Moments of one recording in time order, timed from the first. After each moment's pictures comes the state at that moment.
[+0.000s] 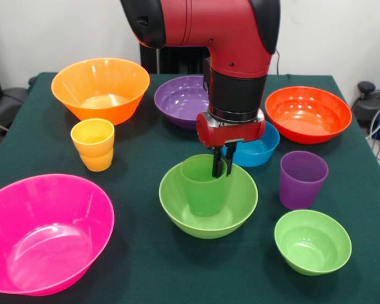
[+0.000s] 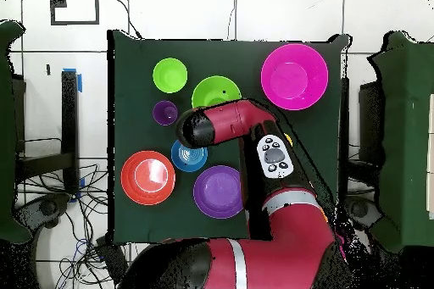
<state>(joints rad) -0.31 -0.48 0.25 1.48 -0.54 0.48 1.67</state>
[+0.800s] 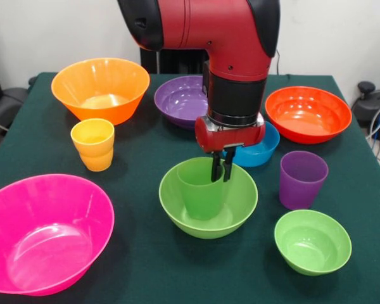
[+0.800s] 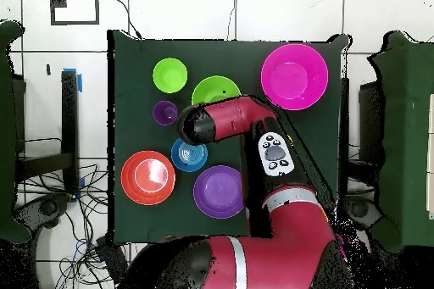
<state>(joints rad) -0.31 -0.47 0.25 1.45 -0.54 0.48 1.67</state>
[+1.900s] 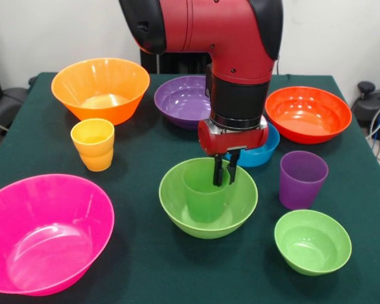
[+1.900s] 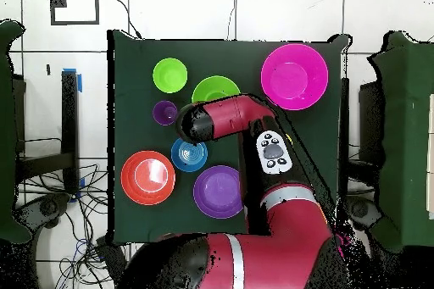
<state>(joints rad) -0.30 -0.46 0.25 1.44 -0.53 0.48 1.67</state>
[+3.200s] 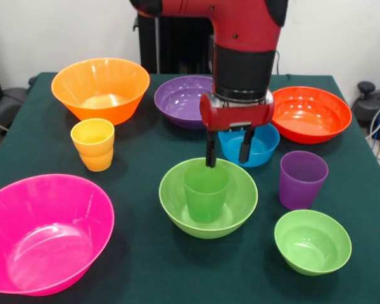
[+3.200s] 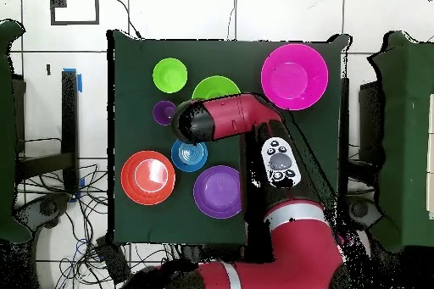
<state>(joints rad) -0.31 -0.58 0.25 1.51 -0.45 0.51 1.67</state>
